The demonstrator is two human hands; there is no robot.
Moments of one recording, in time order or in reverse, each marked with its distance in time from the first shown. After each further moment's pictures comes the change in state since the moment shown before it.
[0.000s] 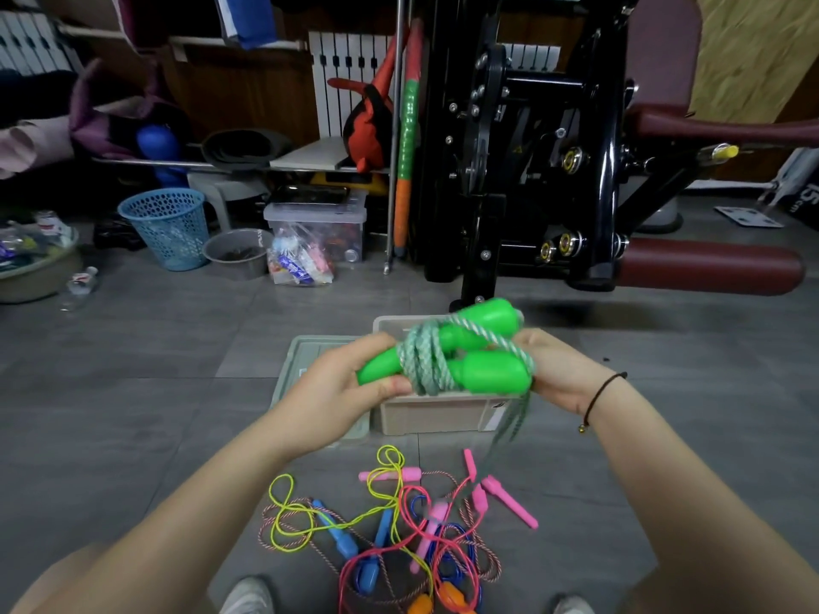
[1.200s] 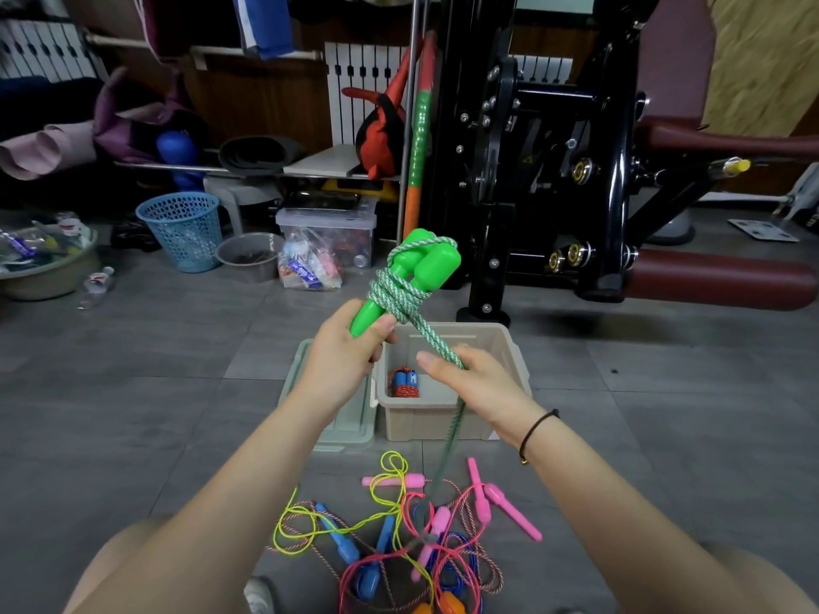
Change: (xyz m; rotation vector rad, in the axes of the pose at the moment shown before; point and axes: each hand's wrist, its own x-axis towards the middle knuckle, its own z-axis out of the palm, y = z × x) left_hand 0.035 -0.025 0.006 -0.264 0.445 -0.216; right_hand 0.001 -0.012 0.073 -0.299 0.208 -0.158
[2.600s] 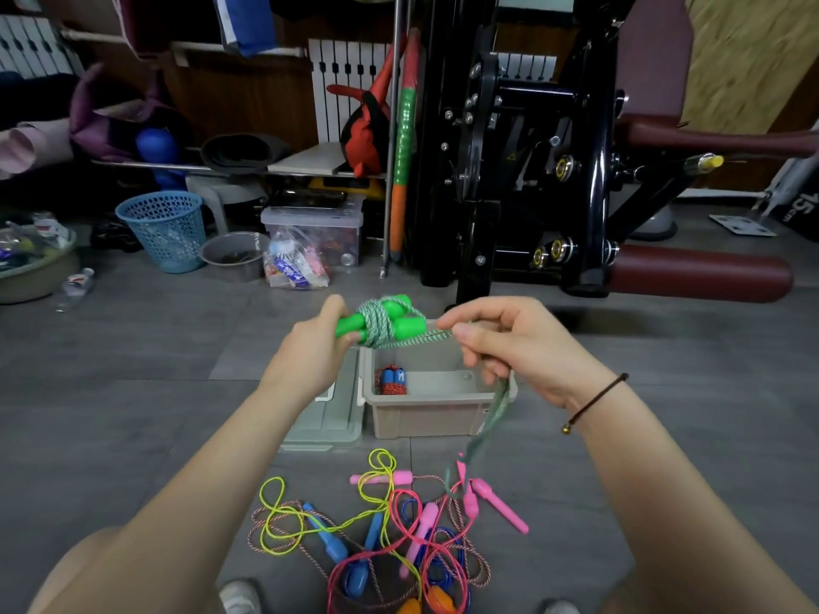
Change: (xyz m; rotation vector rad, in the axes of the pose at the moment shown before) left_hand 0.021 -0.025 -0.018 0.851 -0.062 0.032; right_hand -0.021 -0.032 -0.066 0.214 -0.148 -0.158
